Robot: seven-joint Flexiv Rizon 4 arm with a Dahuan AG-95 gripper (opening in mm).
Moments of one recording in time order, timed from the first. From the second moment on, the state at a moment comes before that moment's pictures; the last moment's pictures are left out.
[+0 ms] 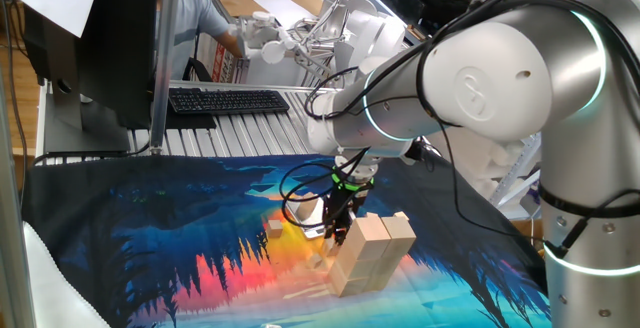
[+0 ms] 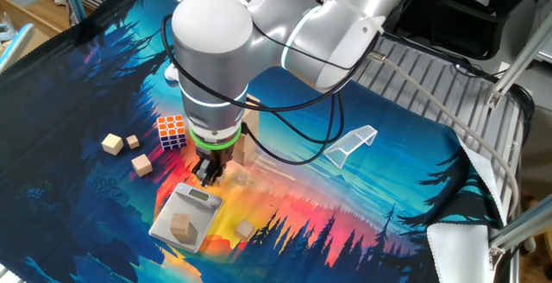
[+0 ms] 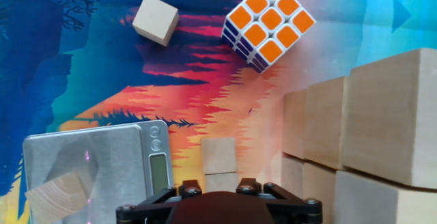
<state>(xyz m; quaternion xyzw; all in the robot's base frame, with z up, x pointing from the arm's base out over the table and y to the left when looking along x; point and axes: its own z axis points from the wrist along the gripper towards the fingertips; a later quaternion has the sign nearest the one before) 0.568 -0.030 0.022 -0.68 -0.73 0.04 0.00</state>
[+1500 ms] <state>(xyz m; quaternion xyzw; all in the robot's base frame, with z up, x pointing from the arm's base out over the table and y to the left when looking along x) 0.661 -0.009 0.075 -0.59 -0.81 0.04 0.02</state>
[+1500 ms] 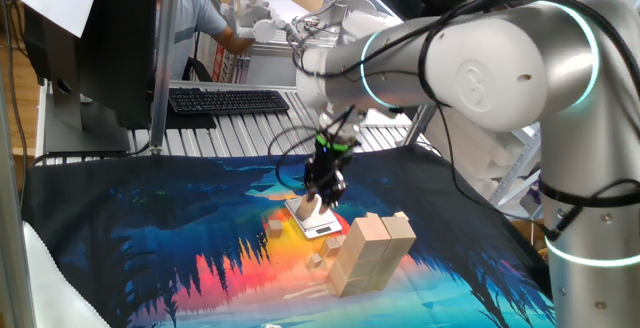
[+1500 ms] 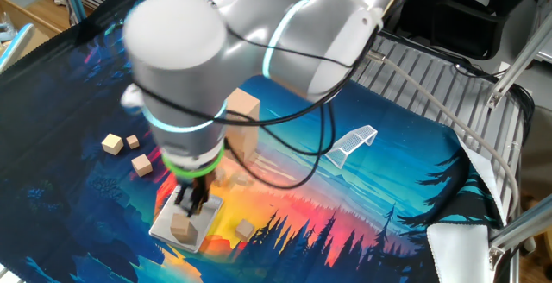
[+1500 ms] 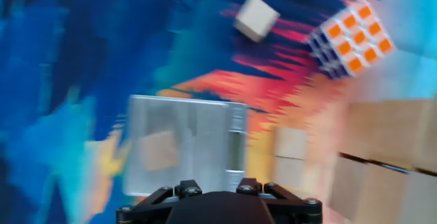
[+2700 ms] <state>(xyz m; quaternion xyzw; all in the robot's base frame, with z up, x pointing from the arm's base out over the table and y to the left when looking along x) 0.703 -0.017 0.049 -0.57 -0.82 0.04 0.01</state>
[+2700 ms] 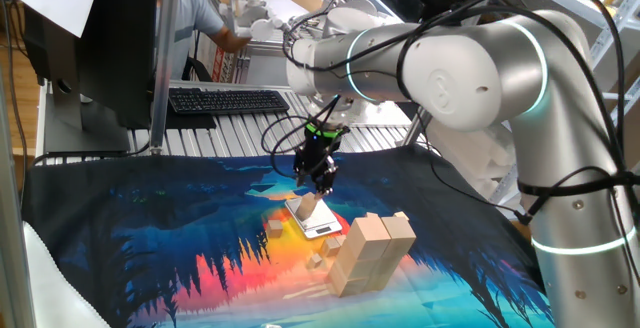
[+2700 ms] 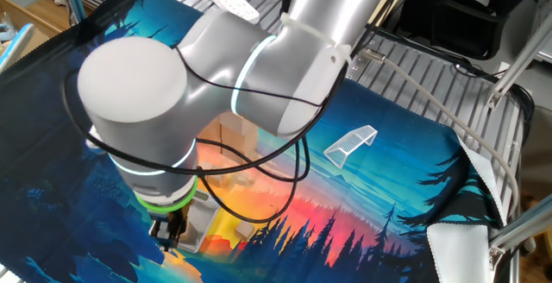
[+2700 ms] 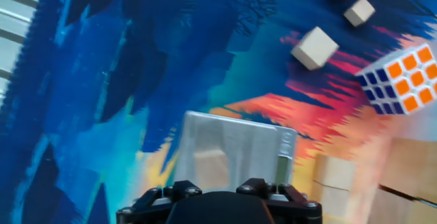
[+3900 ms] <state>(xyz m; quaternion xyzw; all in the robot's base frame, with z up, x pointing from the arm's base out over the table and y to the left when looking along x) 0.685 -0.026 0.027 -0.54 -0.84 0.04 0.01</state>
